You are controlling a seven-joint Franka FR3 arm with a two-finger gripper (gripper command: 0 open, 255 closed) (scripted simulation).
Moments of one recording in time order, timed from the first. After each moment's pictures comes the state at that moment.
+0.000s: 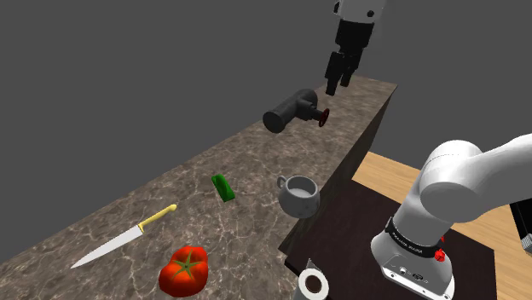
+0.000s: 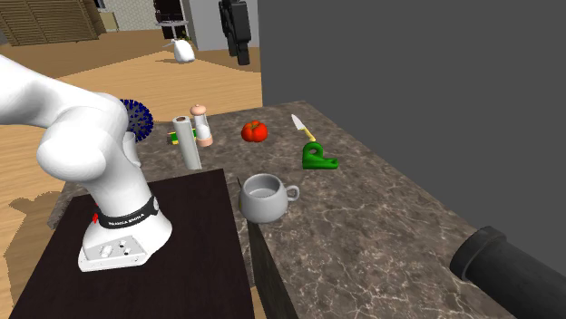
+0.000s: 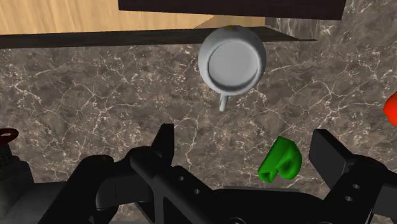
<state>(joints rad) -0.01 -0.79 0.02 -2.32 -0.01 1.58 -0.02</state>
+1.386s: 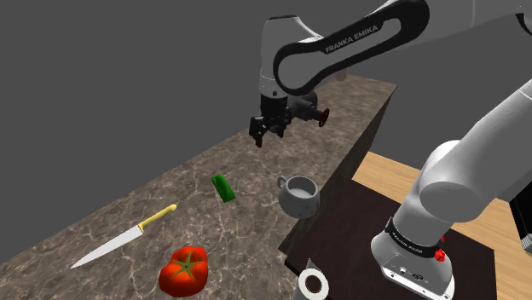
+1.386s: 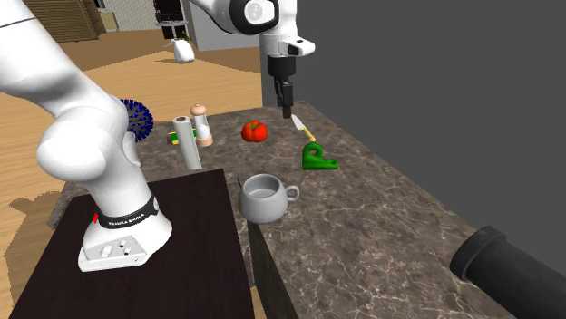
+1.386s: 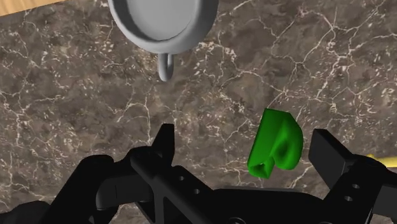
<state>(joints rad) -0.01 -0.28 0.25 -2.38 0.04 2.15 0.34</state>
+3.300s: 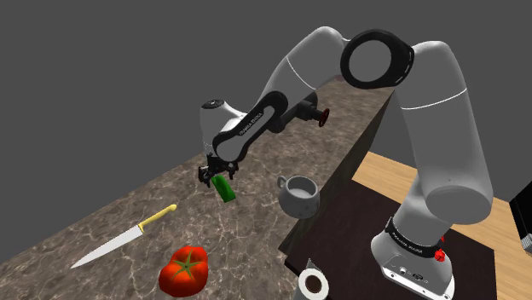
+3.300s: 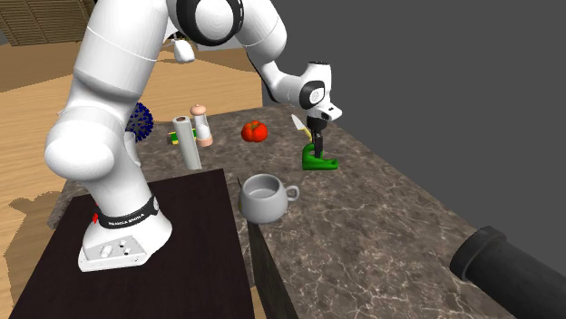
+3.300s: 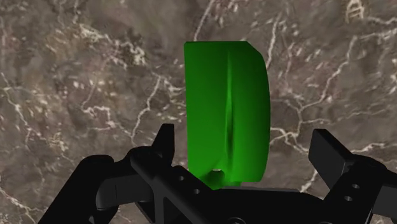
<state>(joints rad) 0.11 0.62 0.22 -1.85 -0.27 2.48 0.81</state>
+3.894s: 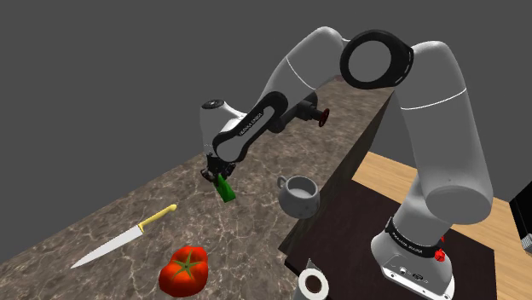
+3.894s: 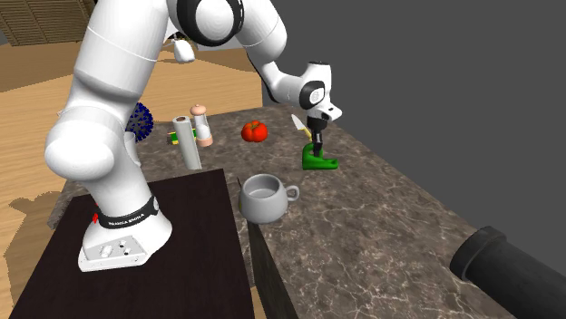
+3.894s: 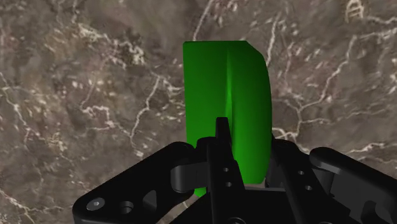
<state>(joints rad) 0.11 0.62 0.22 -1.85 -0.27 2.48 0.81</state>
